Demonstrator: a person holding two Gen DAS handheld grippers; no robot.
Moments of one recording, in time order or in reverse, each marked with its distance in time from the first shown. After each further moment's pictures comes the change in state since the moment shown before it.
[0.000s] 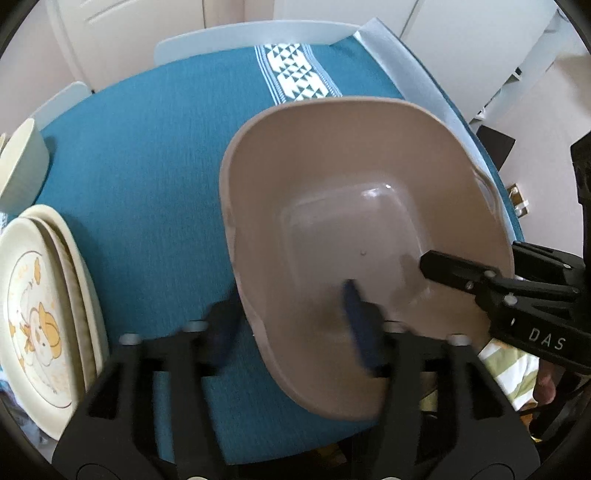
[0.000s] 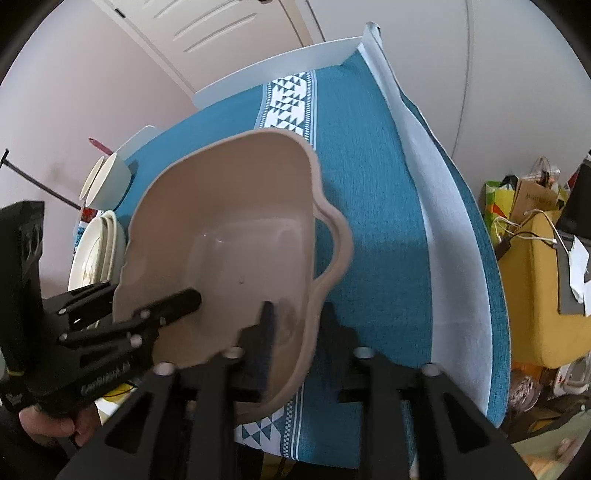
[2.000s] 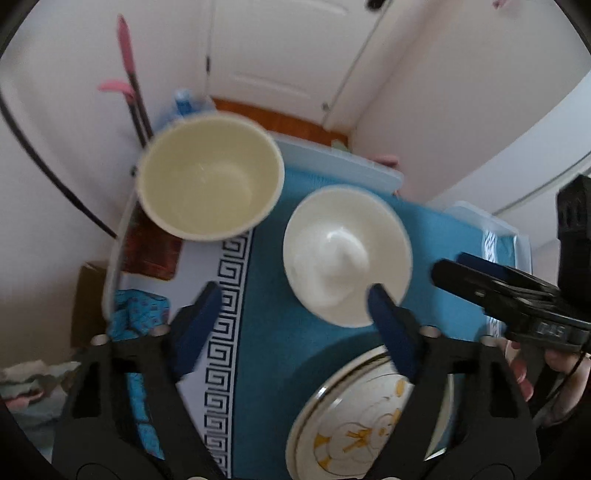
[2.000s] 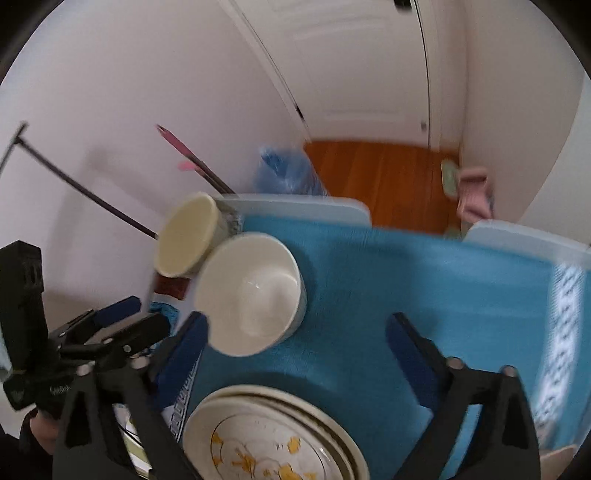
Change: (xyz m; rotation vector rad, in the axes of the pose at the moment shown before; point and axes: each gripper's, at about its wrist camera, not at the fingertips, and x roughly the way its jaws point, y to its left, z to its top) left arm -0.090 0.382 0.049 -0.416 -0.070 -0.012; right arm 0.122 0.300 0.178 -0.198 0.085 0.113
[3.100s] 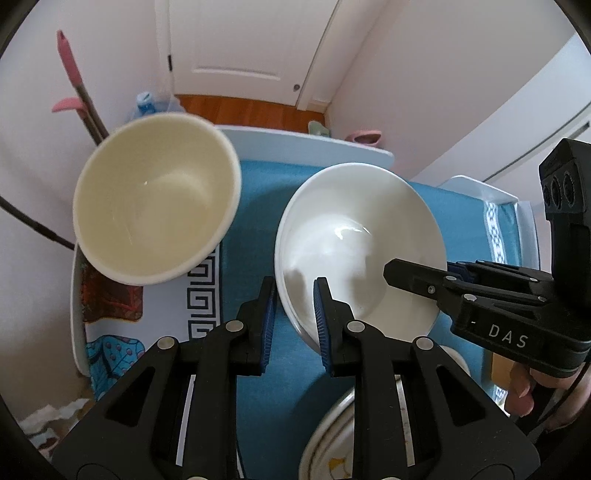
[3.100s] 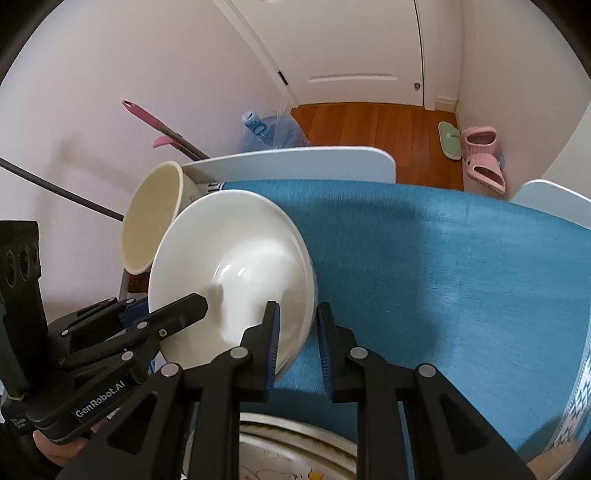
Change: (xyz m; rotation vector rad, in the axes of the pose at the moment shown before) left arm 0.025 -0.025 0.014 0.134 0.034 -0.031; right arm 0.029 0.008 0.001 0.044 0.052 -0.022
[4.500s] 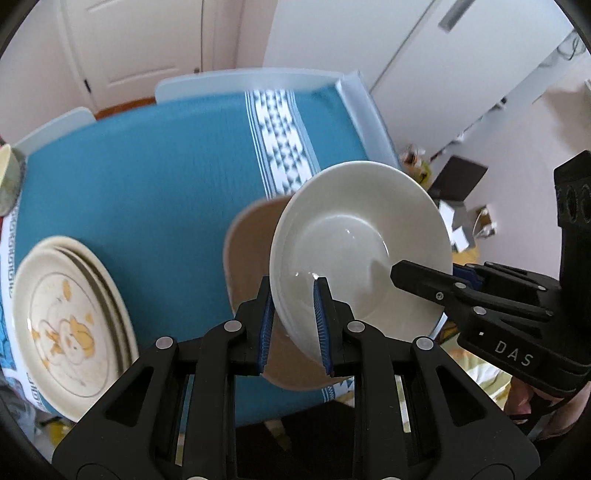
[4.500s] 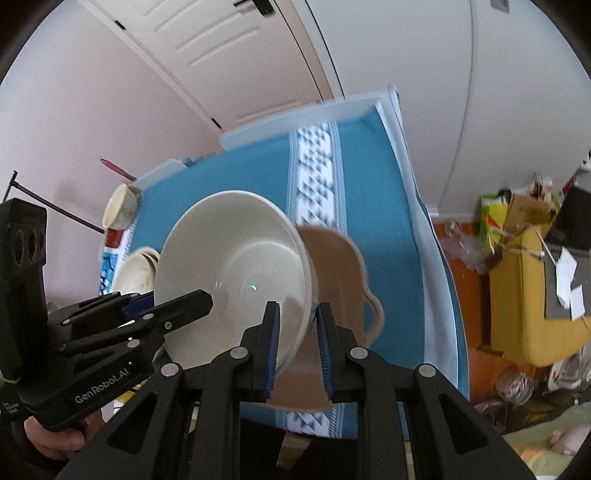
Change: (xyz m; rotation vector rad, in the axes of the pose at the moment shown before) left arm 0.013 -0.359 -0.136 0.202 0.102 -0.049; right arm -0.208 -0.235 -0.202 0.171 -0.113 -0.069
